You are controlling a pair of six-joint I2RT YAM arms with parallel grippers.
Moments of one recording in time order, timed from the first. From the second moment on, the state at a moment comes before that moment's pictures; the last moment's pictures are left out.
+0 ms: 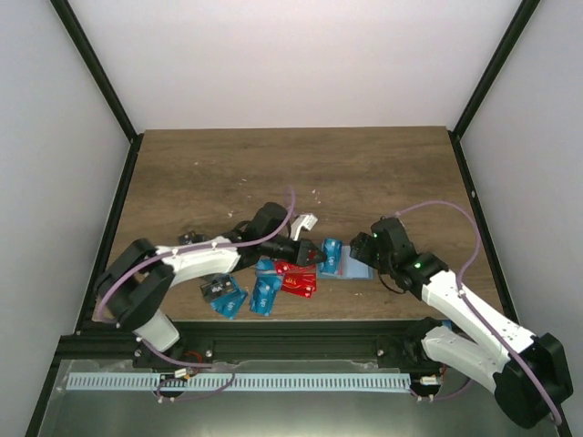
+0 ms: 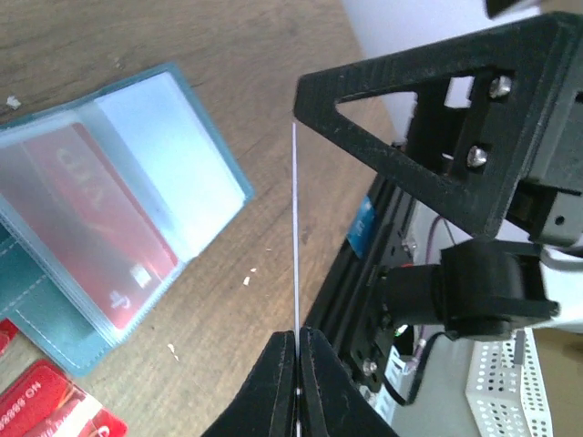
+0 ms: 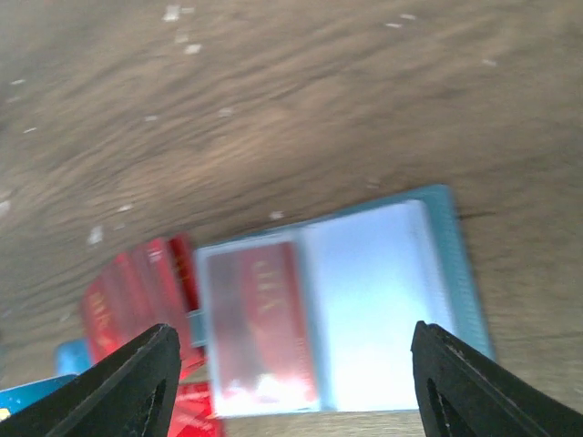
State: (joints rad) left arm -0.82 1.56 0.82 0.17 0.67 -0.68; right arm 0.53 0.91 0.58 -0.46 0.06 0.82
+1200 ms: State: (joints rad) left arm -0.80 2.01 1.19 -0.19 0.72 -0.70; right arm 0.32 1.16 0.40 -0.23 -0.04 0.81
